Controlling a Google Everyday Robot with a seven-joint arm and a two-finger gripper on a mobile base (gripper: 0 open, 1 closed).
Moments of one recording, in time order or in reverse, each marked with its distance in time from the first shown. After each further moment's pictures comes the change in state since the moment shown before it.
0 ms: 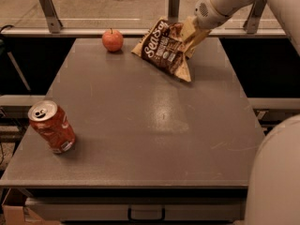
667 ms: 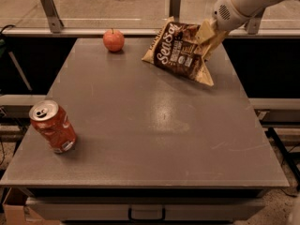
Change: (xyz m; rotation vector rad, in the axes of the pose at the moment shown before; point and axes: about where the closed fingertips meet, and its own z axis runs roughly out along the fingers) arm 0.033 -0.006 -0.046 0.044 0.008 -0.129
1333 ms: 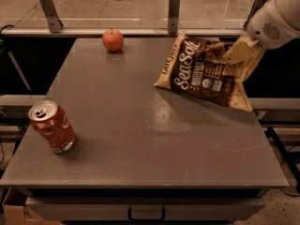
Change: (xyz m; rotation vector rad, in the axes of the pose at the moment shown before) arm 0.091 0.039 -0.087 0.001 0.091 -0.247
